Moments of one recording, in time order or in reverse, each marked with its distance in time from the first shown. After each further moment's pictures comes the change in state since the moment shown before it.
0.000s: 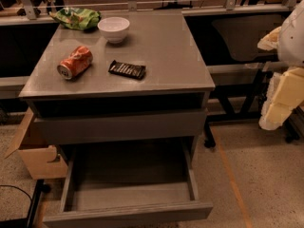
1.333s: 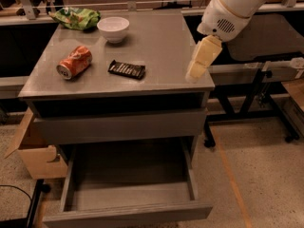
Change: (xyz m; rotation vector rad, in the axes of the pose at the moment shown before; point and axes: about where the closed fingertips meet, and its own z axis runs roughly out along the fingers) arm -0.121 -0.103 0.081 -0.070 -0.204 0.049
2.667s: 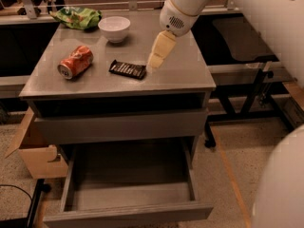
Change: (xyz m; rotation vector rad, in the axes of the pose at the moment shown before) arm -0.081 -0.034 0.063 -0.003 -0.034 -0.008
